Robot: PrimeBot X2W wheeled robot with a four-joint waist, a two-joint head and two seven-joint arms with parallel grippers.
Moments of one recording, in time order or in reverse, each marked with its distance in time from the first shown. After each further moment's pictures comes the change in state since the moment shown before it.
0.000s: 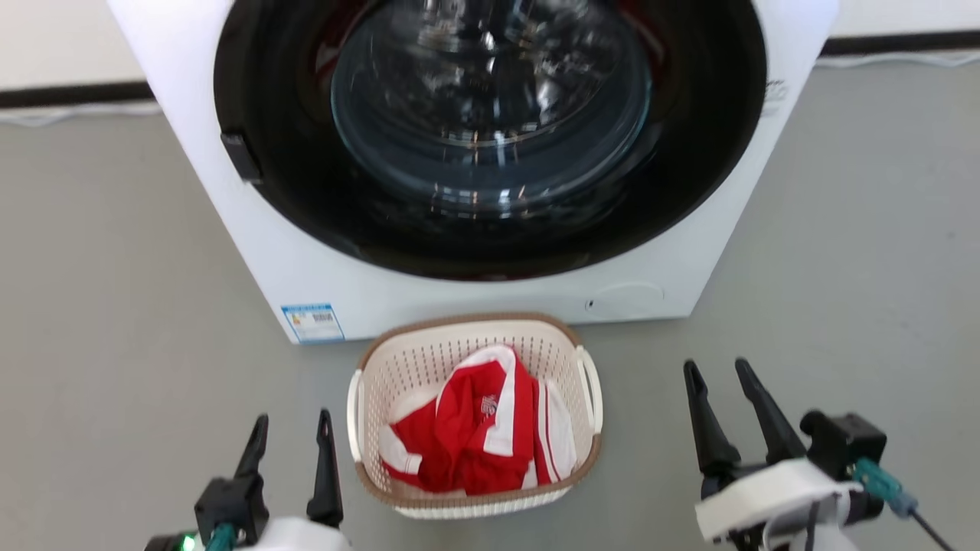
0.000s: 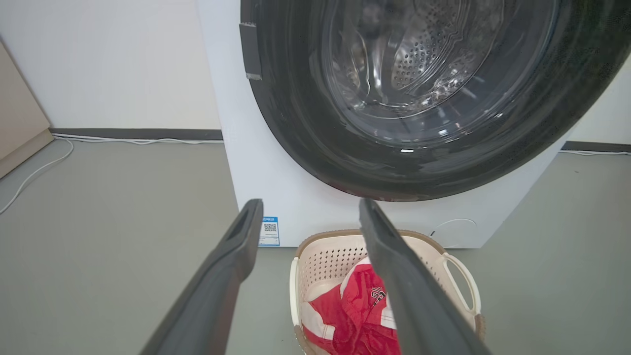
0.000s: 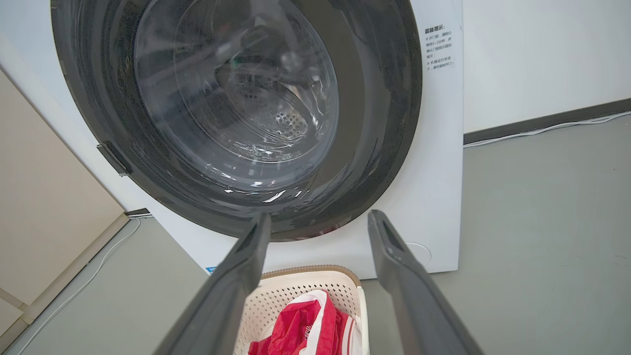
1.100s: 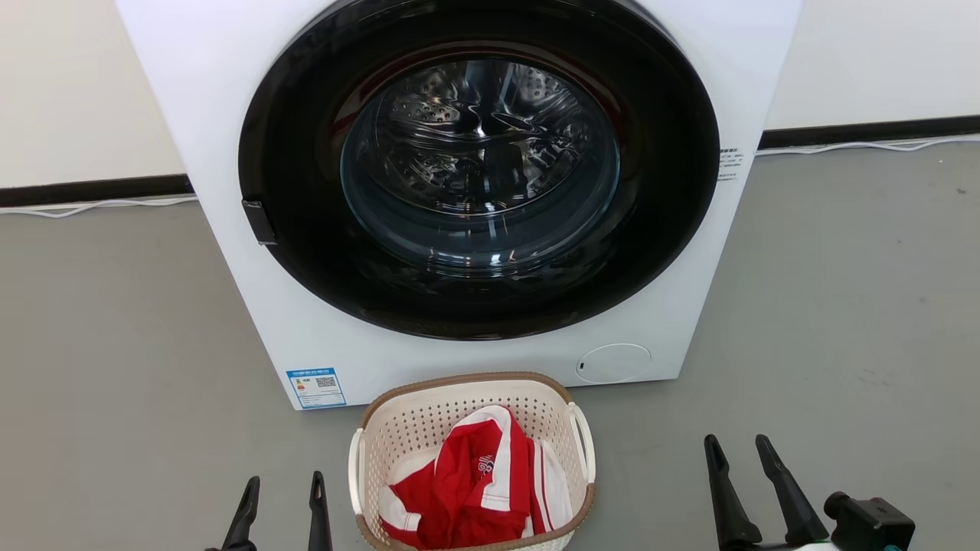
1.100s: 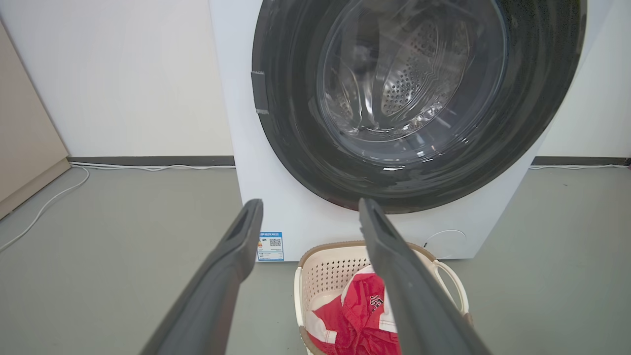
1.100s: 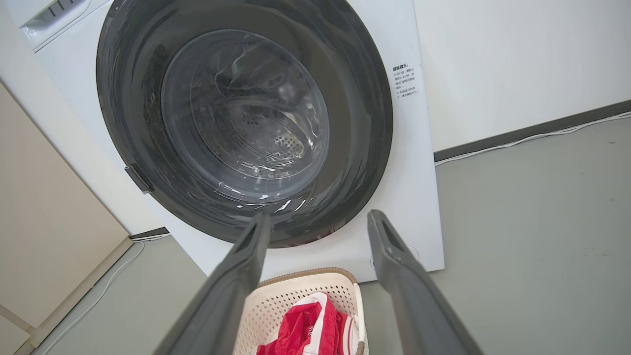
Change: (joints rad) left arm 0.190 0.005 0.007 -0.135 0.034 0.008 0.000; right arm 0.226 0.006 -0.030 -0.143 0.011 0.000 0.000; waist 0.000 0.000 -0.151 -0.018
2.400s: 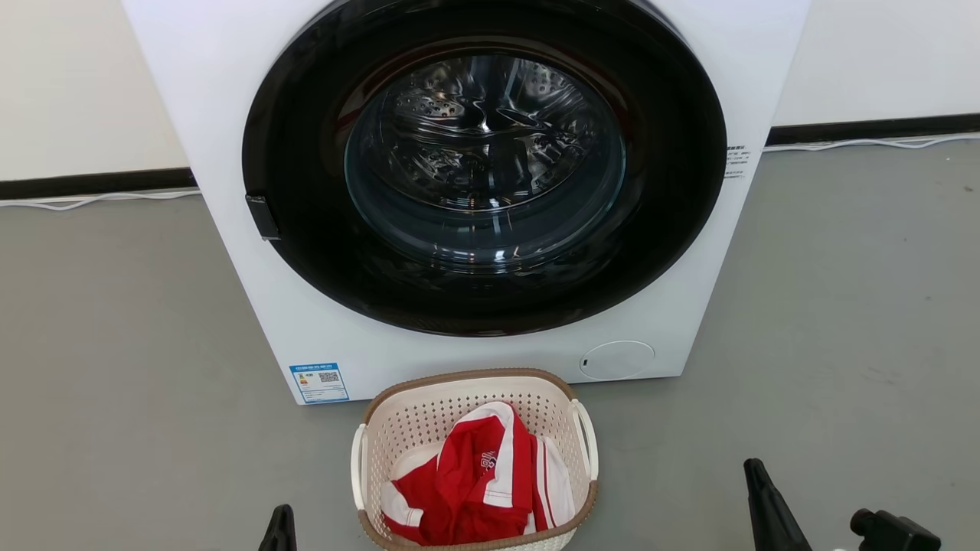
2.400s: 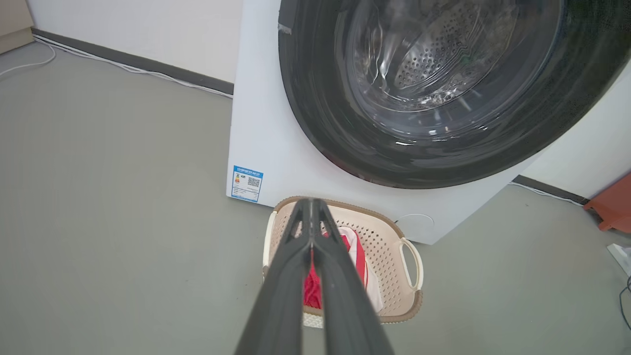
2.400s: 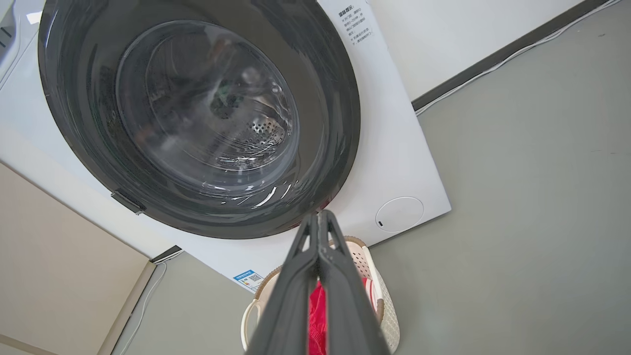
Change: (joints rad) left arm -0.010 0.004 0.014 0.099 -0.293 -0.052 0.062; right arm 0.012 -0.003 -0.016 0.047 0.253 -0.002 0.057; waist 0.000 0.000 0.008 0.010
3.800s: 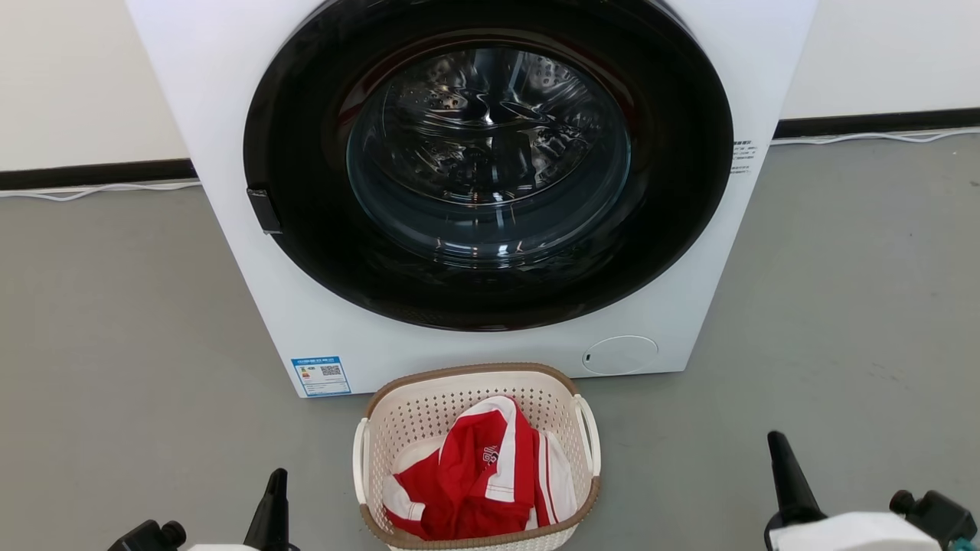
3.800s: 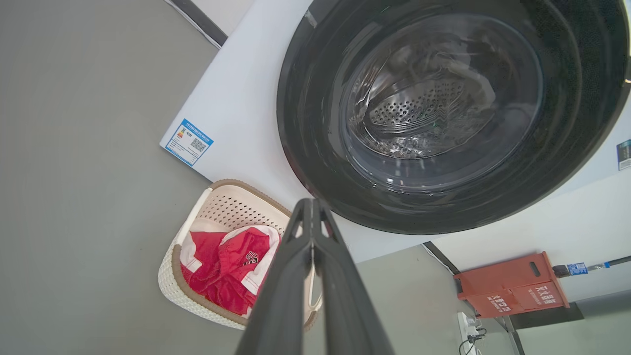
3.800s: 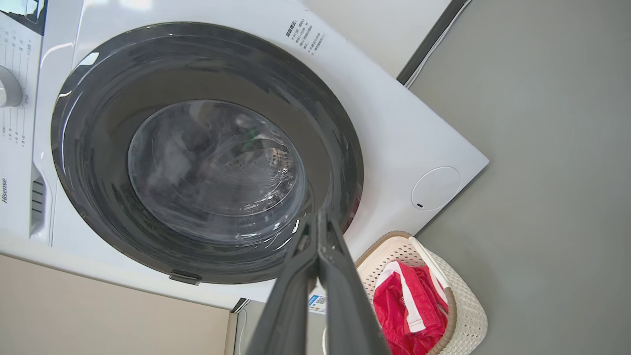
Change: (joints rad) left arm -0.105 0.005 0.047 0.045 -0.499 -0.081 0.108; right arm -0.060 -0.005 -0.052 -0.006 0.434 -0.002 0.110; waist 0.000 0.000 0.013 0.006
